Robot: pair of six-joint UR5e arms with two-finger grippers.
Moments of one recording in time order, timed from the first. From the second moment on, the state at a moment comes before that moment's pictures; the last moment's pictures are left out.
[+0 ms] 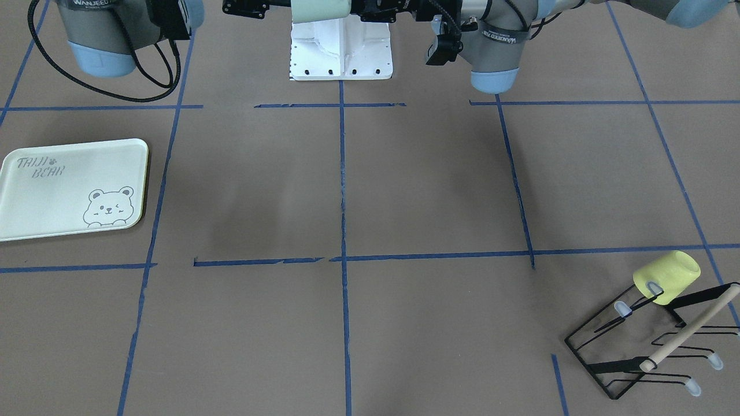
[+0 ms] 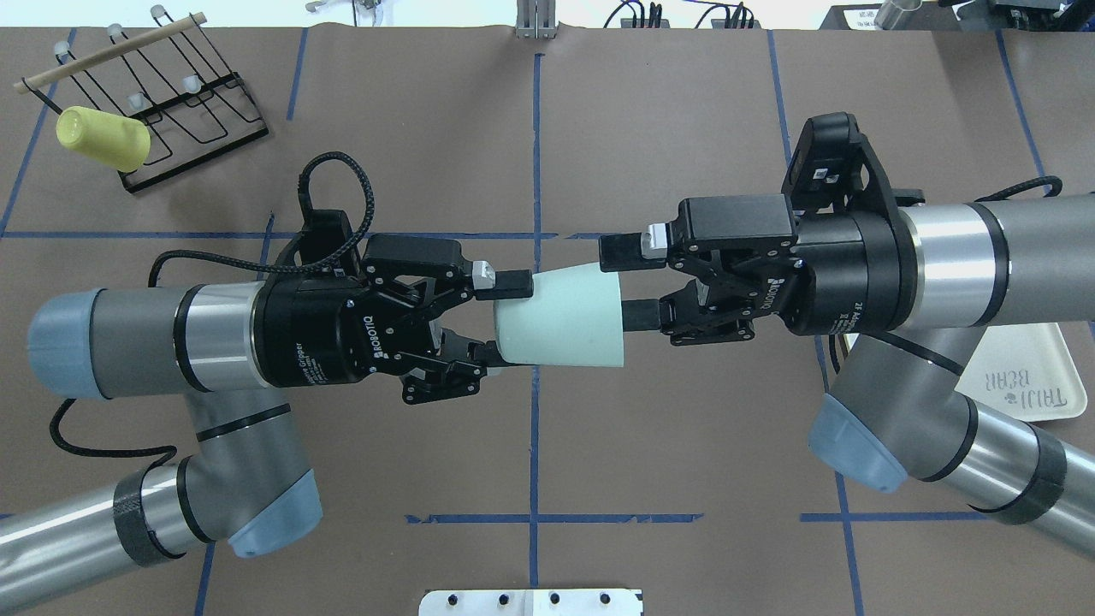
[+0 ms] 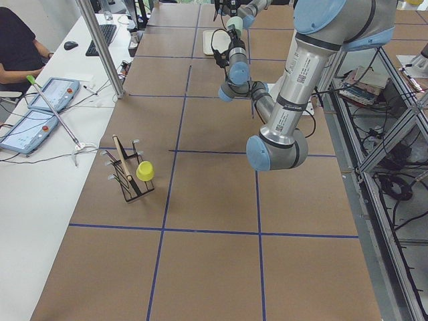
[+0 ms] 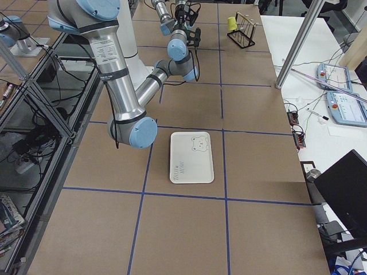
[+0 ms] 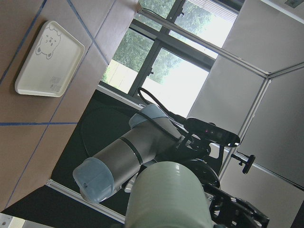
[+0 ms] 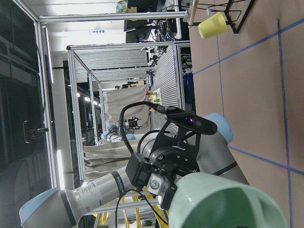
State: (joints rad) left arm -0.48 -2.07 -1.74 -3.33 -1.83 -2.38; right arm 0.65 -1.18 1.92 0.00 2.08 2.08
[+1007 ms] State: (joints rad) left arm -0.48 -2.07 -1.75 -3.32 -1.82 -2.37; right arm 0.62 -1.18 1.92 0.00 2.08 2.04
